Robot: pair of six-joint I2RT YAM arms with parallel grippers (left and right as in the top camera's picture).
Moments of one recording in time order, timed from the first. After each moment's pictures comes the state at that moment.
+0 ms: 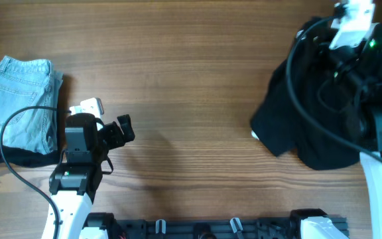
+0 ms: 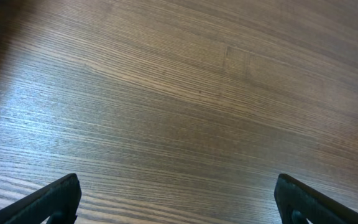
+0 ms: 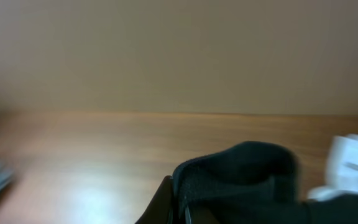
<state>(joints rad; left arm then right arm) -0.02 0.90 0.50 -0.36 0.03 -0.34 0.03 1.20 1.42 -0.60 -0.26 0.09</state>
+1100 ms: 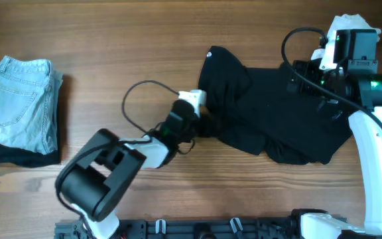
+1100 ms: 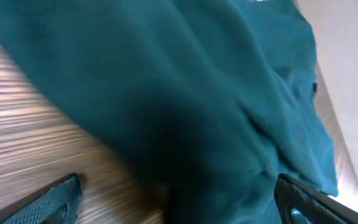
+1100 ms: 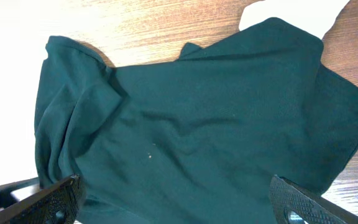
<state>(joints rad) -0.65 1.86 0.66 0.64 0.30 -0.72 -0.02 1.39 1.40 -1.03 0.01 0.15</state>
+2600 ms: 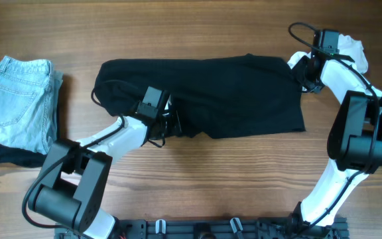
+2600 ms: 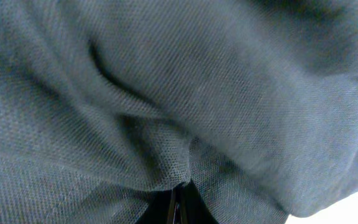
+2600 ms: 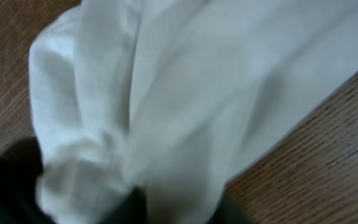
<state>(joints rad) -0.42 1.73 0.81 -0.25 0.27 -0.65 -0.16 2.09 1.40 -0.51 0.07 0.55</state>
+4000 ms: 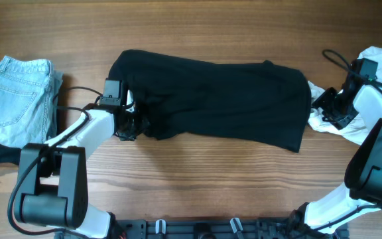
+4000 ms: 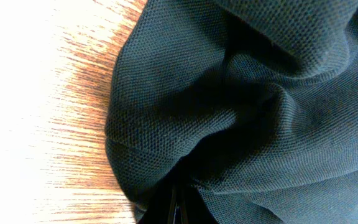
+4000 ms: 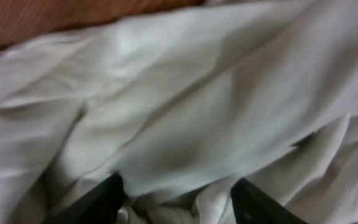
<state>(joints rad) -0.12 1.70 0.82 -0.43 0.31 -0.59 -0.38 1.84 1.12 -0.67 0.01 0.43</state>
